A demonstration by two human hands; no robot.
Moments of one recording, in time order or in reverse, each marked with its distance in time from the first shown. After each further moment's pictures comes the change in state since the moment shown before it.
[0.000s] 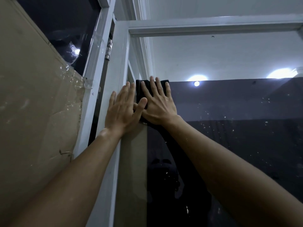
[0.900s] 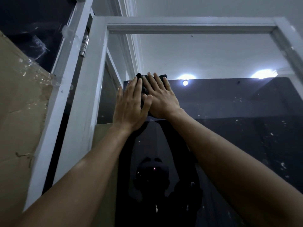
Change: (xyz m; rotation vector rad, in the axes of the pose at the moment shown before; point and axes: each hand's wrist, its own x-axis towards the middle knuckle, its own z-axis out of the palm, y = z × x) left_hand 0.015 0.090 0.038 -0.075 0.125 0.091; right_hand -0.019 0.084 -0.025 -0.102 -0.036 -0.023
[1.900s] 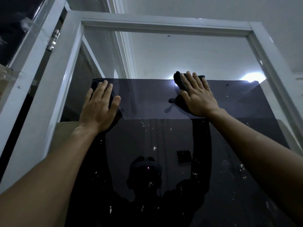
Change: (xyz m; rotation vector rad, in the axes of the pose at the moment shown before) left_hand -0.002 0.003 0.020 0.096 -0.064 -0.103; right_hand -0.078 0.205 -0.027 0.025 0.014 0.166
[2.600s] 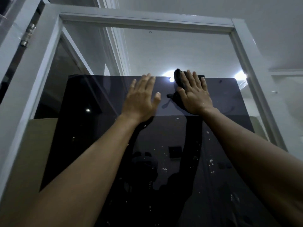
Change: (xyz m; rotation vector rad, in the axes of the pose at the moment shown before) left_hand 0.028 0.184 0.041 -0.118 -0.030 0.210; right_hand -0.016 0.064 -0.011 -0.003 0.002 0.121
